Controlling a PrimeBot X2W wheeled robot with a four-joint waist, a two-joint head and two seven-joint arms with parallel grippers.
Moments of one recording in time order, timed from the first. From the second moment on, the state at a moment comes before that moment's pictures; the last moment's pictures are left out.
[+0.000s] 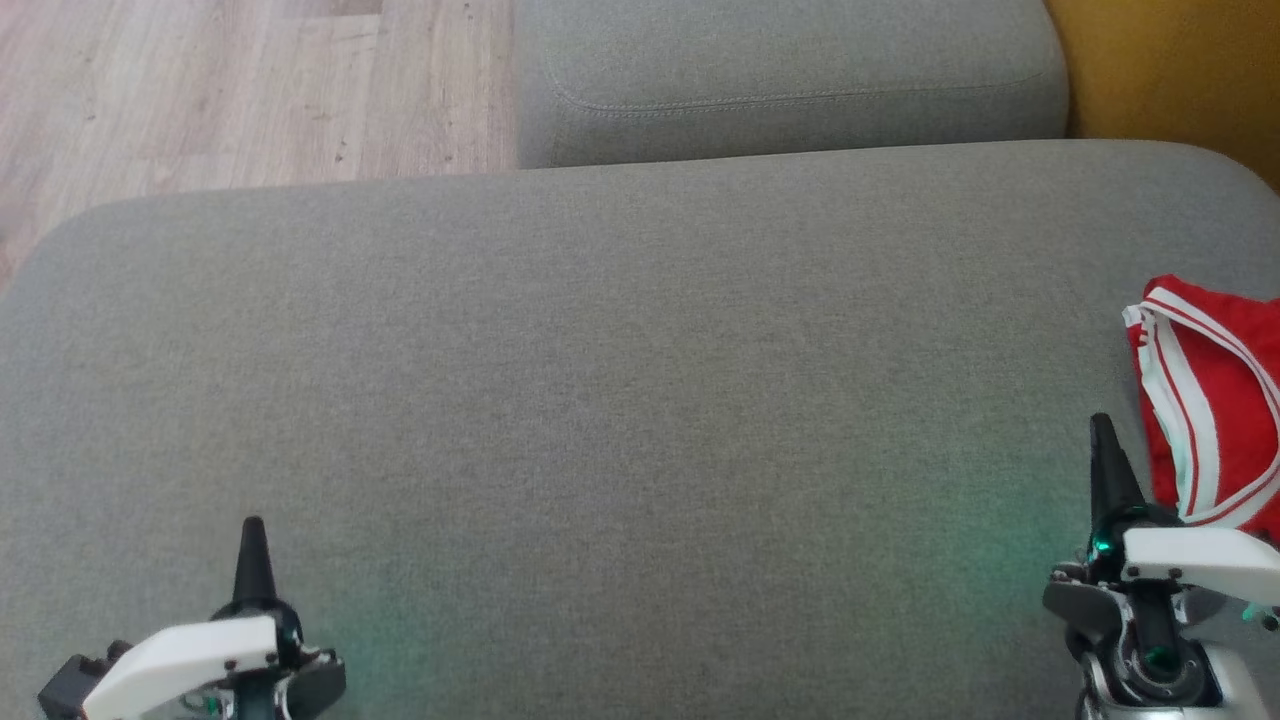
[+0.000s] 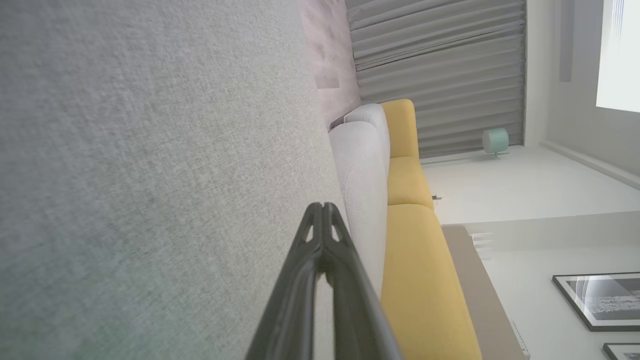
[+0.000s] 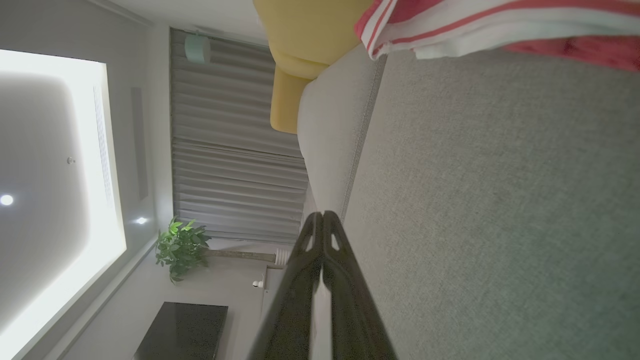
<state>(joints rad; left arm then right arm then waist) -0.03 0.04 0.07 0.31 -1.41 -0.11 0.06 -0.09 -0.05 -0.09 0.33 1.40 0.13 0.06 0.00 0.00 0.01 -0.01</state>
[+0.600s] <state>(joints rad) -0.06 0.04 0.07 0.28 -1.60 -0.12 0.11 -0.09 -0.05 -0.13 0.29 1.60 0.13 0.11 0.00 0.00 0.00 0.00</state>
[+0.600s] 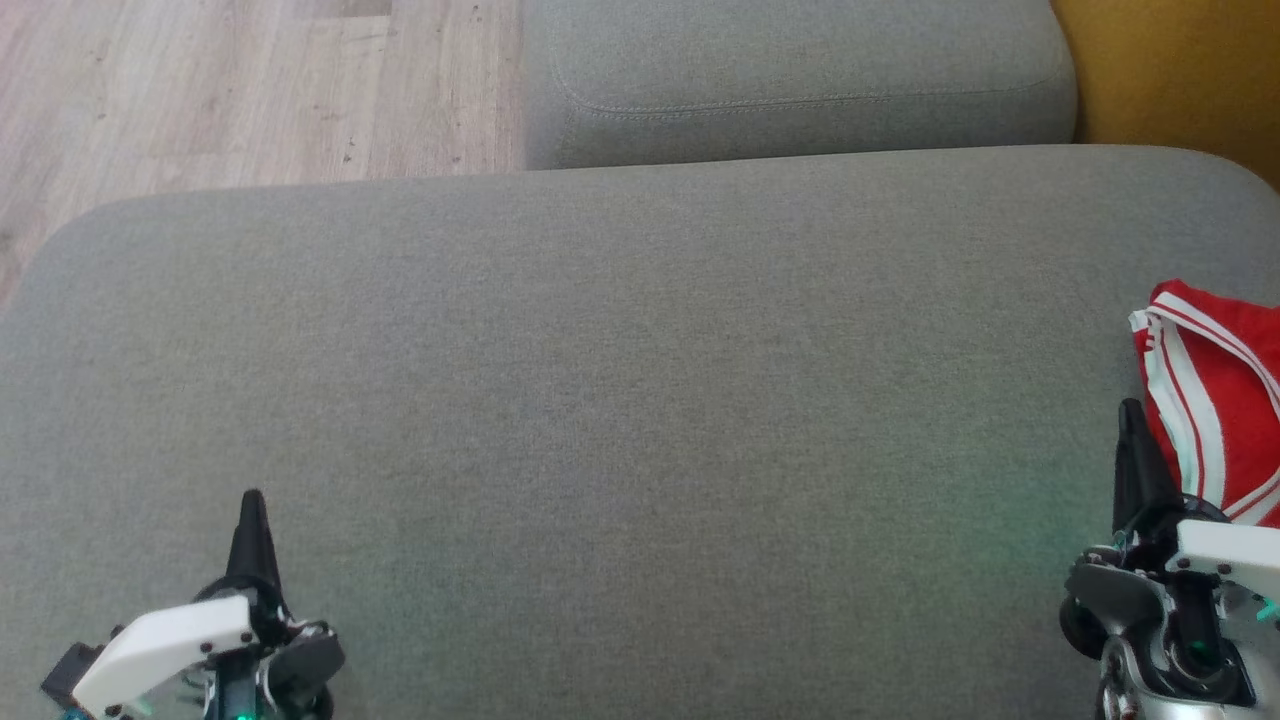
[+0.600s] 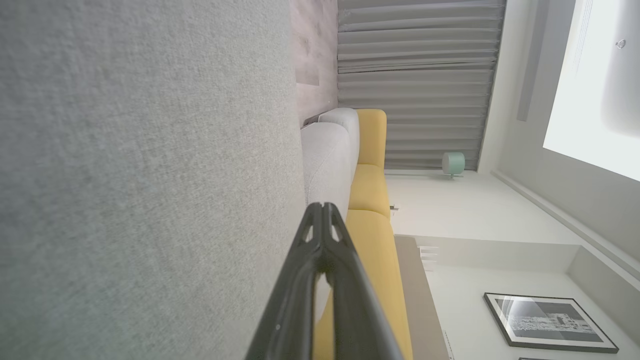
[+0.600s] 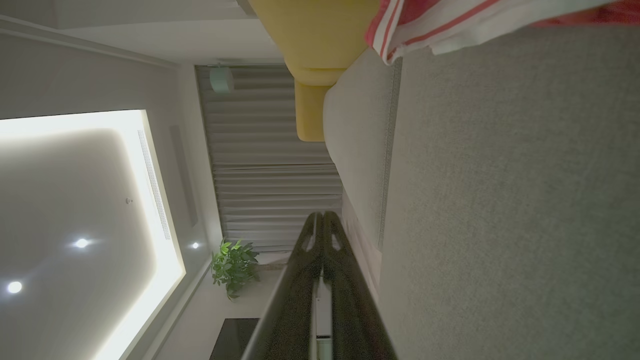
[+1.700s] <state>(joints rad) -0.06 0.04 0.07 0.28 -1.60 -0.12 0.11 -0.09 -0.05 -0.13 0.28 1.60 0.13 0.11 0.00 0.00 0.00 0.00</state>
